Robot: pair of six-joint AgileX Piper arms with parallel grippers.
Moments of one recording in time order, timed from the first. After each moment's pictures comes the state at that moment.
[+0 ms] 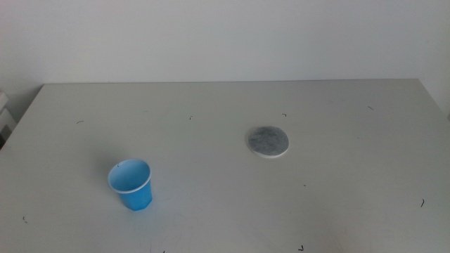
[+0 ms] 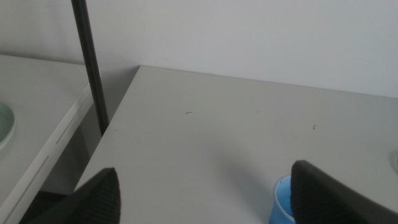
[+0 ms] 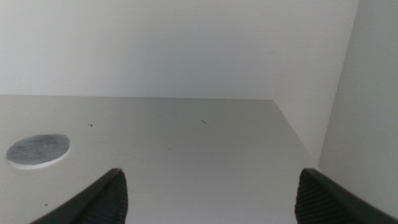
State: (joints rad) left arm 0.03 0.34 -0.61 0.08 0.68 -0.20; right arm -0.04 -0.01 0.03 -0.03 0.14 0.02
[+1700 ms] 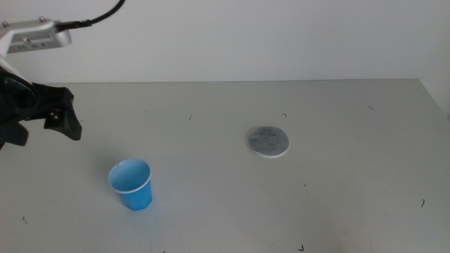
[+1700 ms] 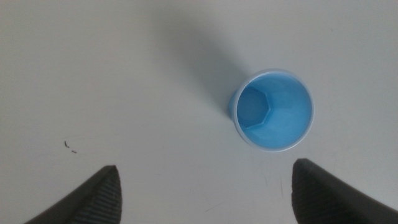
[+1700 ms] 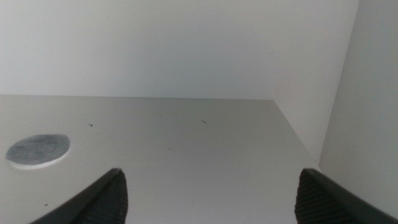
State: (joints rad) left arm 0.01 1.38 -1.25 -0.17 1.16 0.04; right arm -0.04 -0.01 0.03 -0.03 0.14 0.02
